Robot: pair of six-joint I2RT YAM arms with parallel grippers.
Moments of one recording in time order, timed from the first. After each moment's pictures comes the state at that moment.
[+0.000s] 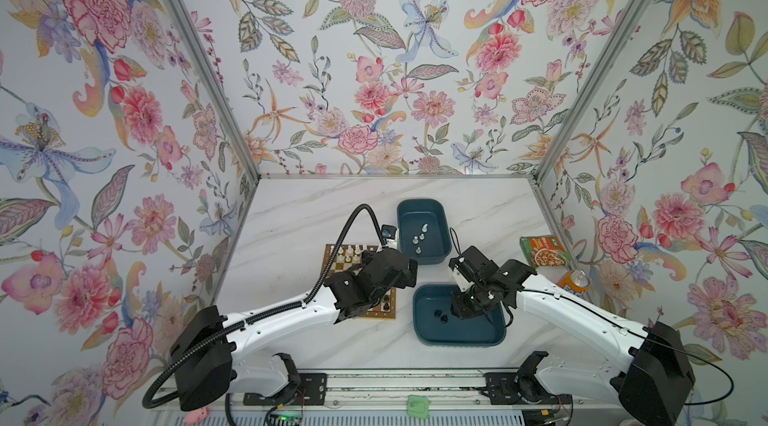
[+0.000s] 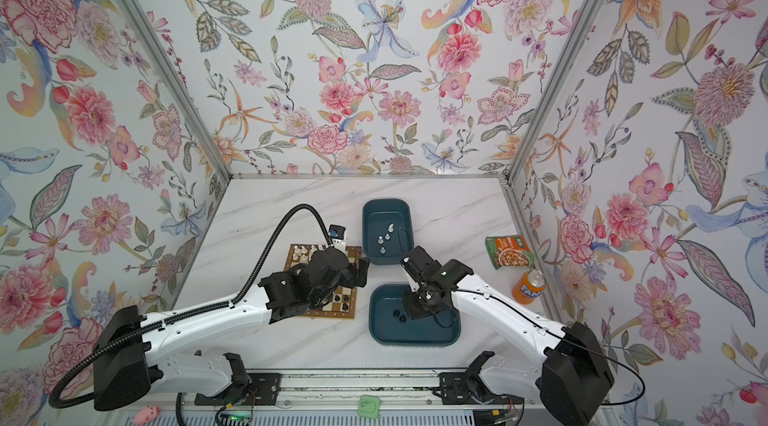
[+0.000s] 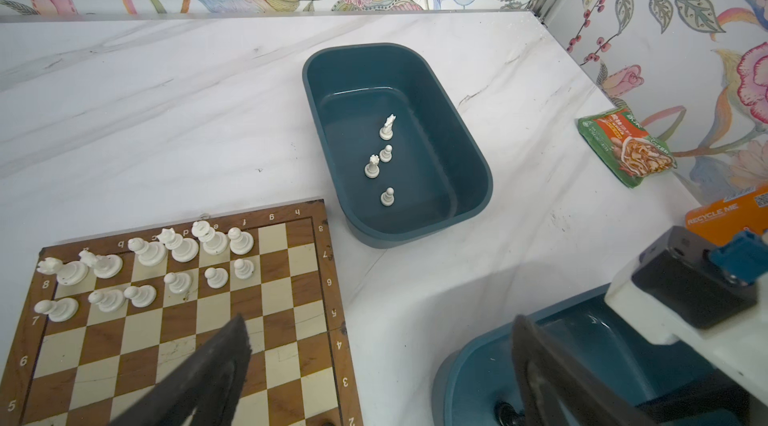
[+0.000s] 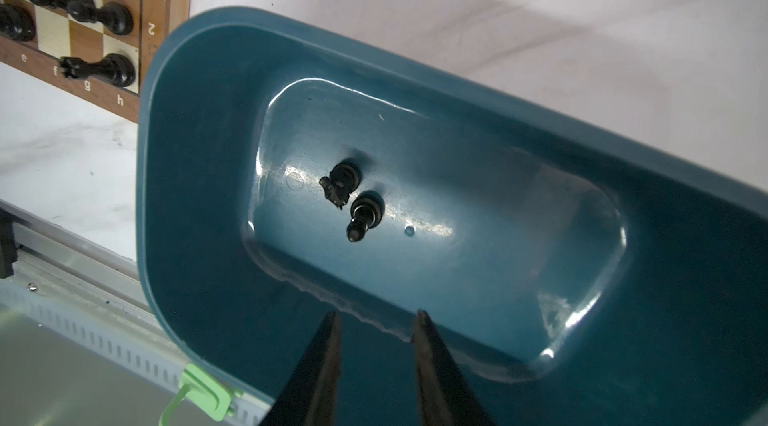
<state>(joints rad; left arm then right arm) -1.00 1.32 0.92 -0.23 -0.47 -0.54 0.73 1.23 0.86 -0.94 -0.12 0.43</state>
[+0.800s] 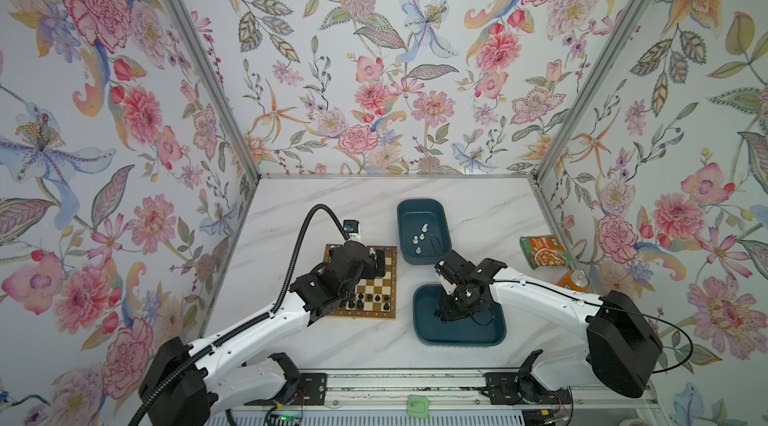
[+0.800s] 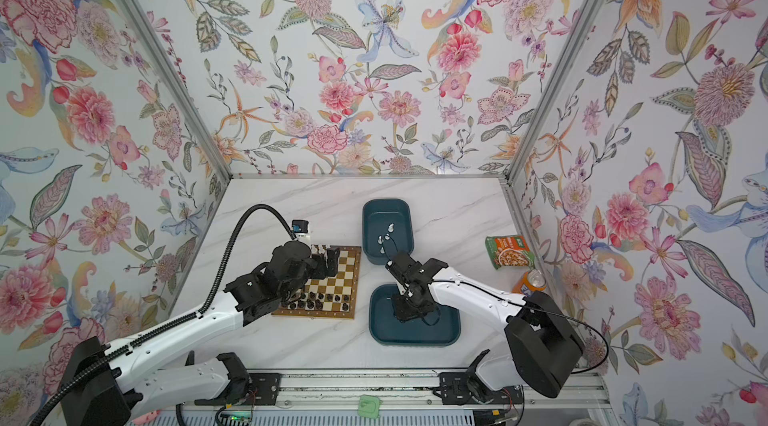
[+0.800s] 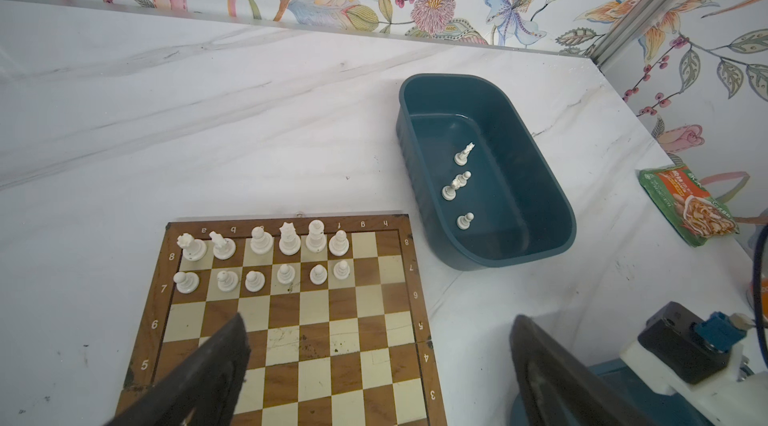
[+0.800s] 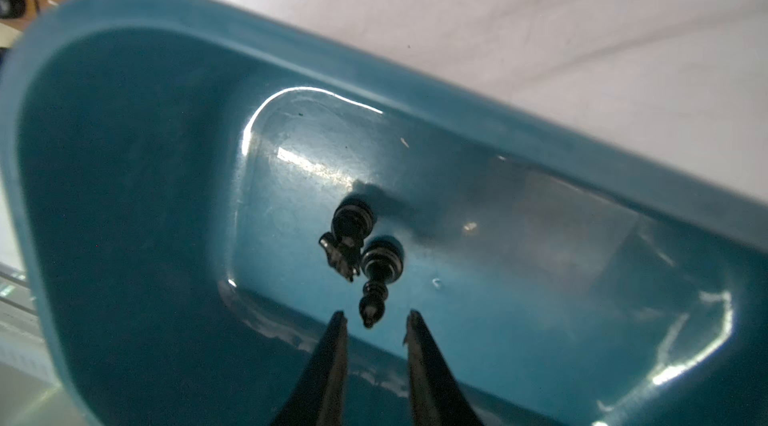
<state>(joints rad) -0.80 1.11 0.76 -0.22 -0.40 -0.52 0.78 1.42 0.86 -0.85 -0.12 0.46</state>
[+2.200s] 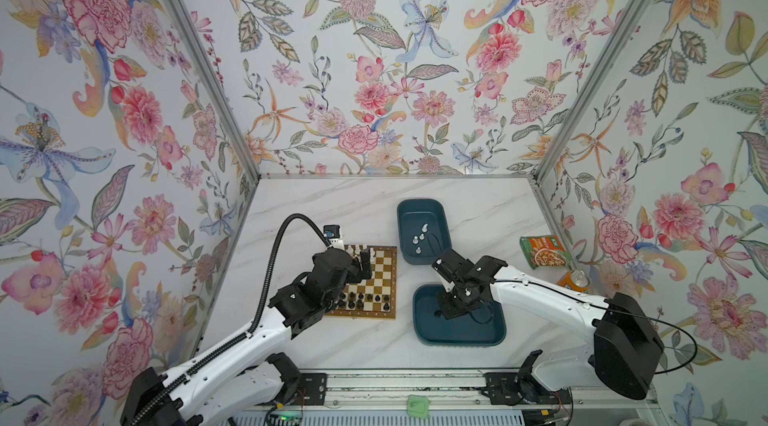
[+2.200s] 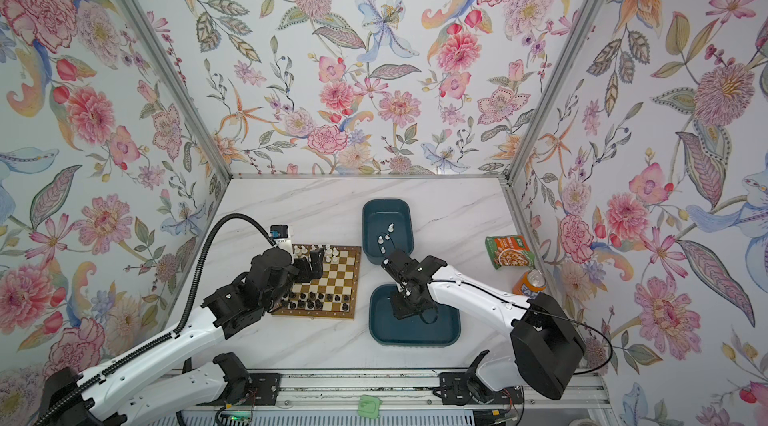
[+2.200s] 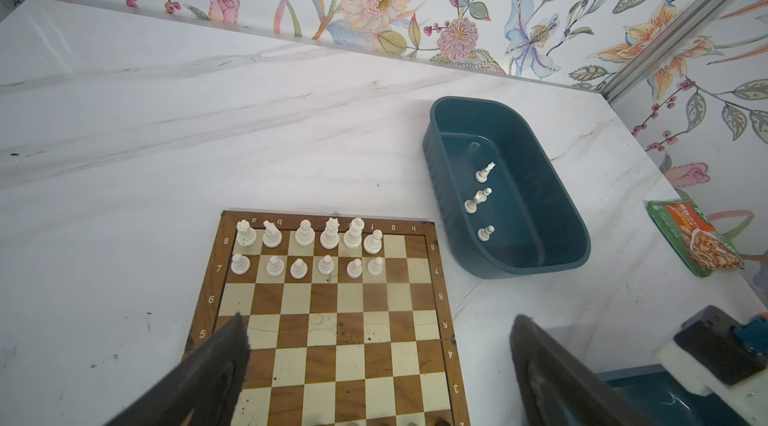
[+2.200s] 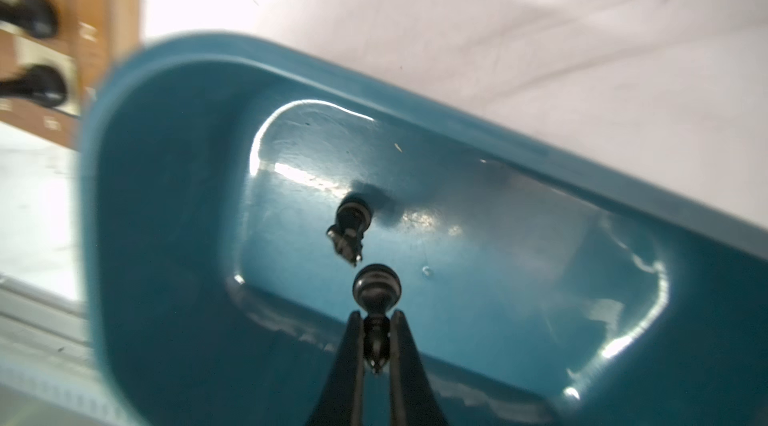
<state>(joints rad) -0.75 0.94 0.68 -0.27 -0.43 -0.54 0.82 1.39 0.95 -0.93 -0.04 0.48</state>
